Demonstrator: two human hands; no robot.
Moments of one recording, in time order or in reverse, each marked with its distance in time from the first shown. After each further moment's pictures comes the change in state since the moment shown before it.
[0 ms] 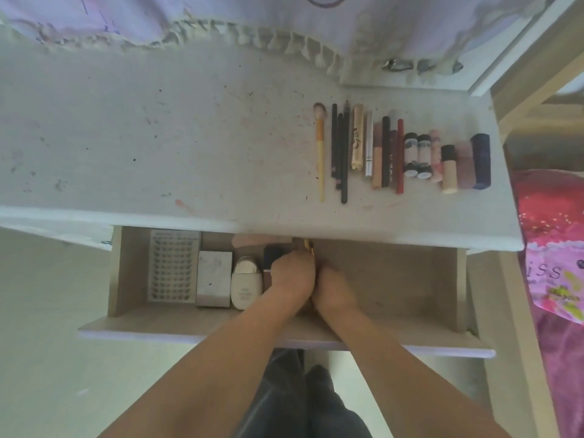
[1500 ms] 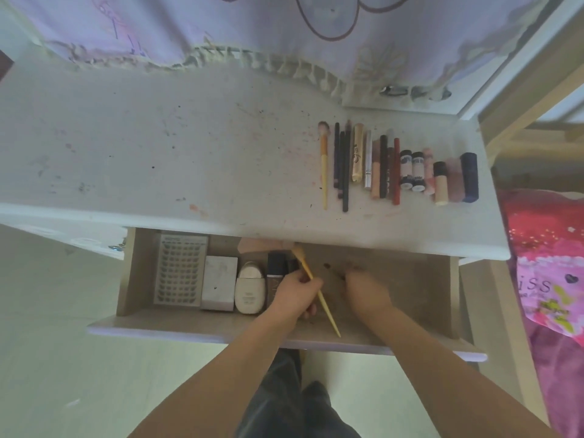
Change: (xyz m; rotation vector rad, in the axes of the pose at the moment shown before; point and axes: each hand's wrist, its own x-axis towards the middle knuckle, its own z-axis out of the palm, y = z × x) left_hand -0.052 -0.016 -0.022 -1.193 -0.303 -0.206; right_hand -0.010 0.030 -0.051 -0.322 0.014 -0.097
